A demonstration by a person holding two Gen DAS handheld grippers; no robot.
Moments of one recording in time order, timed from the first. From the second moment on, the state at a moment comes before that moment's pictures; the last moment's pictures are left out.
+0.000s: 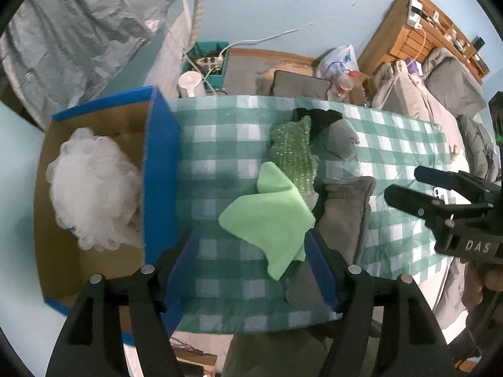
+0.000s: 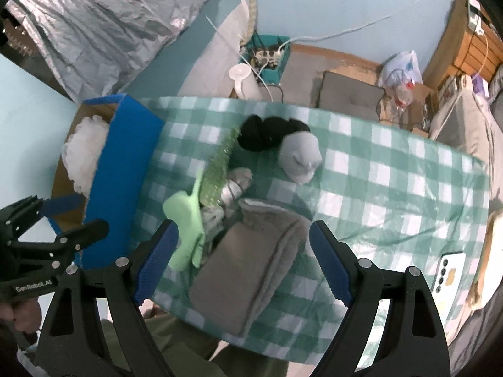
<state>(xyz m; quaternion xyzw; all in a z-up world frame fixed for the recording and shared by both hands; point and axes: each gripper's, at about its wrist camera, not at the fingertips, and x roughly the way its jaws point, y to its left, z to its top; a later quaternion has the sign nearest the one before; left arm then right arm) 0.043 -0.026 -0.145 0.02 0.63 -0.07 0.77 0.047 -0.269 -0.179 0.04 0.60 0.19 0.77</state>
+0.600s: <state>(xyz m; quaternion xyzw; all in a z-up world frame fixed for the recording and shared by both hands) 0.051 -0.061 -0.207 0.02 0.66 -0.08 0.75 0.033 -0.293 -0.232 0.06 0.63 0.16 0.76</state>
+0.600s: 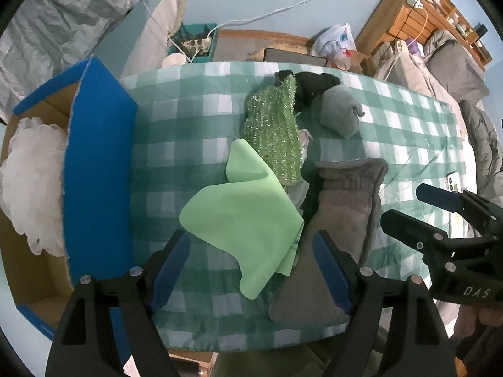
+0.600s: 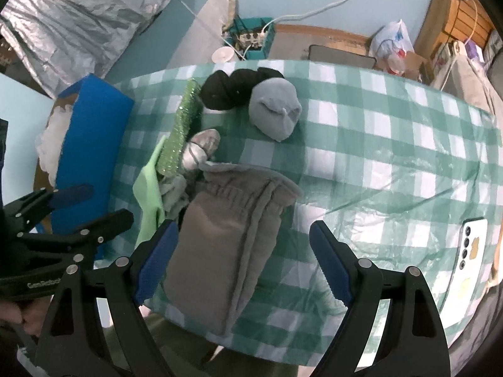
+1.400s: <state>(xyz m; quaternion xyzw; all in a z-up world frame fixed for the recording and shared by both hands) 0.062 -0.052 -0.241 -0.01 0.69 -0.08 0.72 0.029 -0.307 -0.246 0.08 0.65 0.14 0.74</state>
